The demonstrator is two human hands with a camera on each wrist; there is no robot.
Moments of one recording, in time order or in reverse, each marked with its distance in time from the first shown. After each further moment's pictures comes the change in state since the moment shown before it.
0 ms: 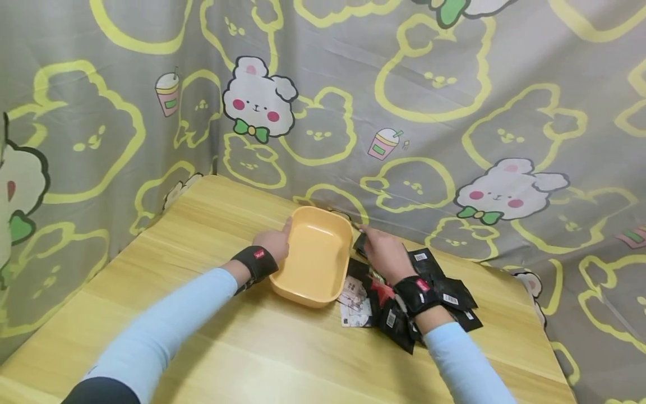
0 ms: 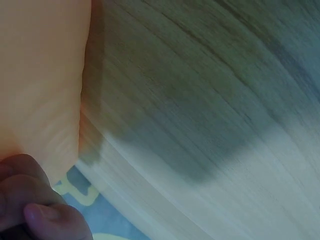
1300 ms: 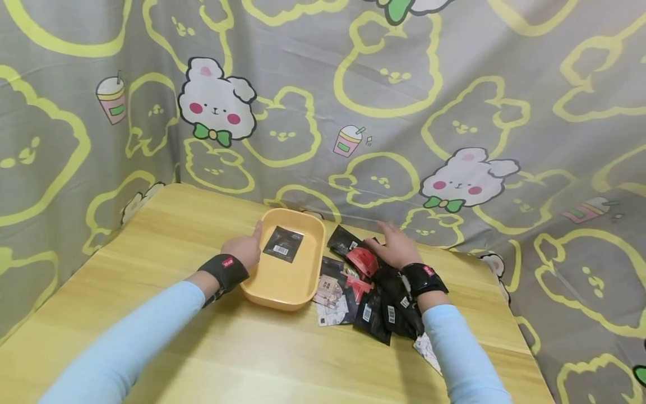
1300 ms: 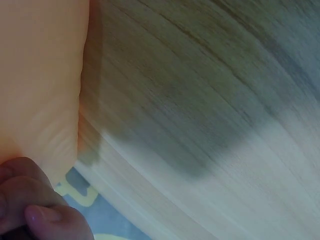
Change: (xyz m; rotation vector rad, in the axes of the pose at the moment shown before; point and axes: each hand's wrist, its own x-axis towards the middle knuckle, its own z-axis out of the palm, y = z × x) left_hand 0.000 0.000 0.001 -0.030 0.026 0.051; right_hand -0.017 0.098 -0.007 0.042 -0.326 0.341
